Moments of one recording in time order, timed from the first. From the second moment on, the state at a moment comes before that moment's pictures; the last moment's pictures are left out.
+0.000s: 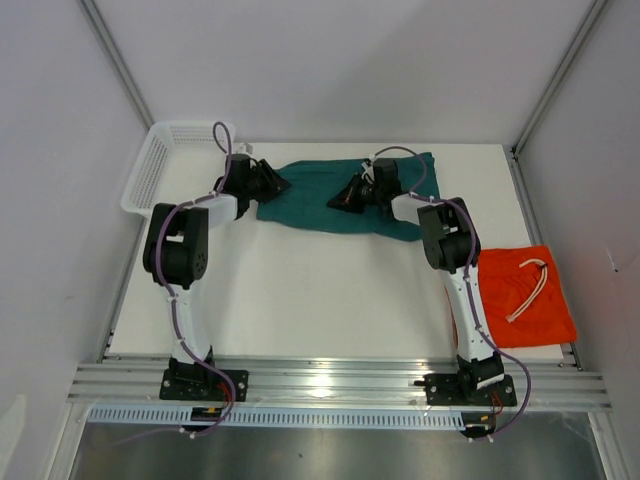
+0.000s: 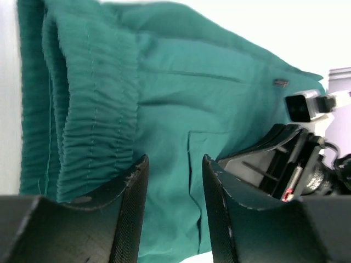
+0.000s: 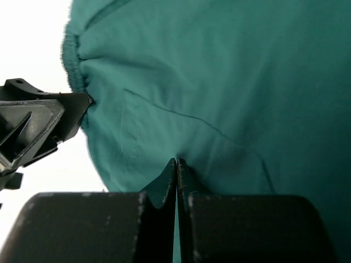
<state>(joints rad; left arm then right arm) -0.15 2.05 1.31 0.23 0.30 -0.74 0.34 2.51 1.76 0.24 -0.70 0.93</state>
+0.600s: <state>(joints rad) -0.31 1.77 0.89 0.16 0.11 -0.78 0.40 2.20 1.33 0.15 -0.55 0.79</state>
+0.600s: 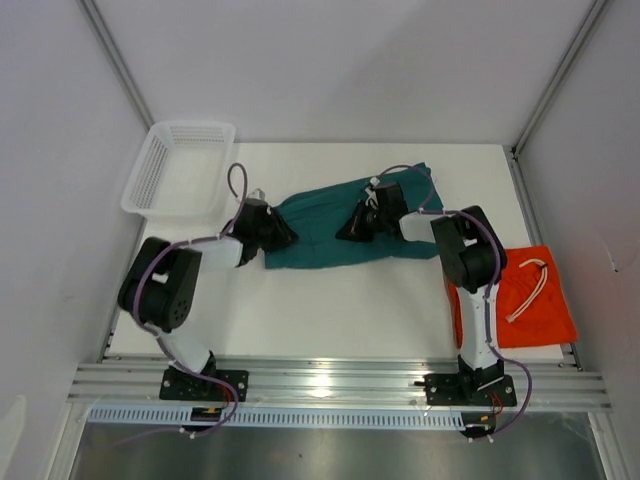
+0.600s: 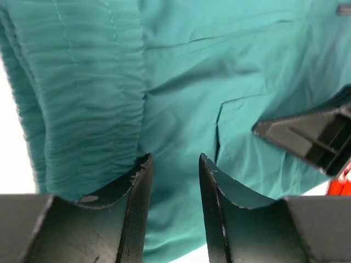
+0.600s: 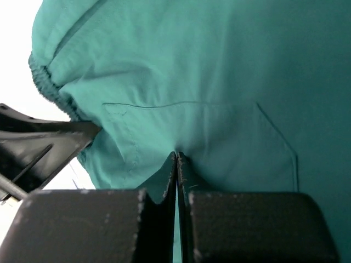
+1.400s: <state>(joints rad) -0.25 1.06 0.56 -0.07 0.06 -0.74 0.65 1.93 1.22 -0.01 -0.45 0.65</state>
